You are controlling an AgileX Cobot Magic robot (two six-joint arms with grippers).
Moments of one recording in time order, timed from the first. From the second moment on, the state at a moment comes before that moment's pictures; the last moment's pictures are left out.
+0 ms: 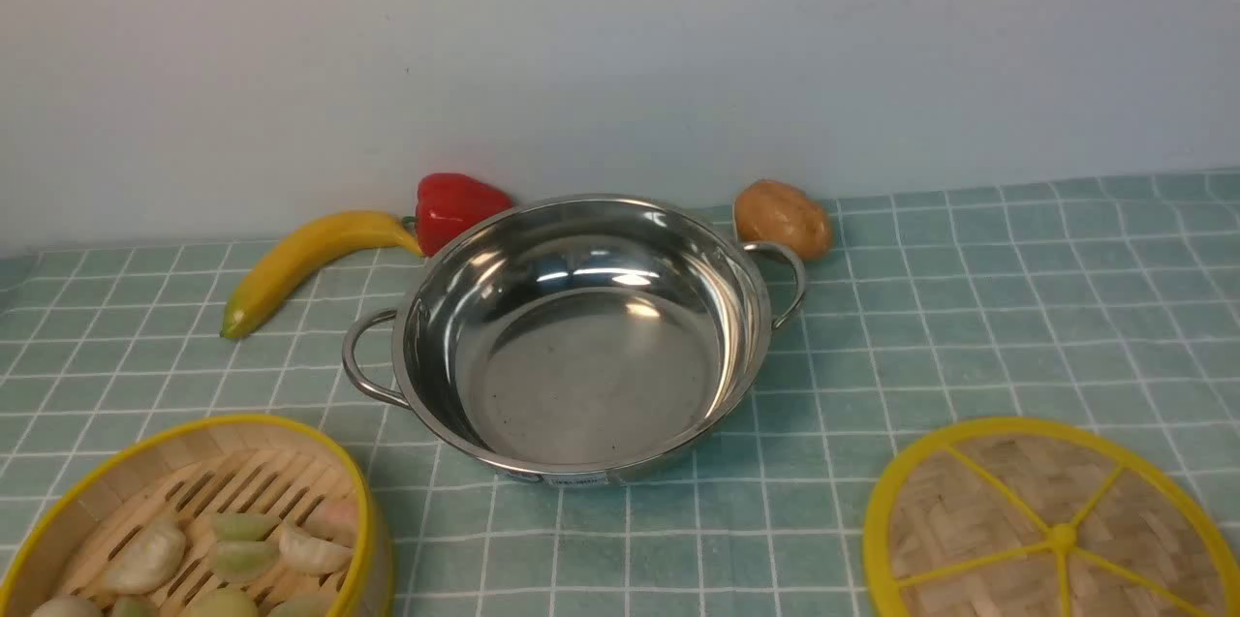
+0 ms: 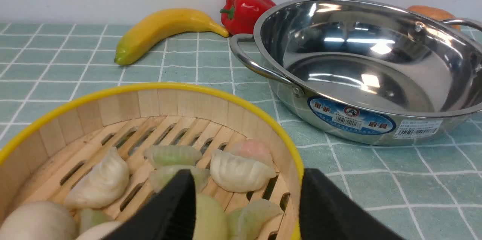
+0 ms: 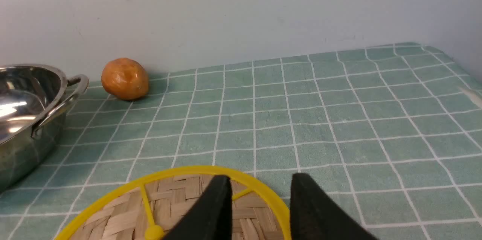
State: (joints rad) right arm -0.01 0.00 0.01 0.00 0.34 0.23; left arm -0.06 0.00 0.01 -0.20 0.36 0.10
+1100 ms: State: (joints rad) right arm -0.01 0.00 0.01 0.00 0.34 0.23; left arm -0.06 0.00 0.01 -0.20 0.36 0.10
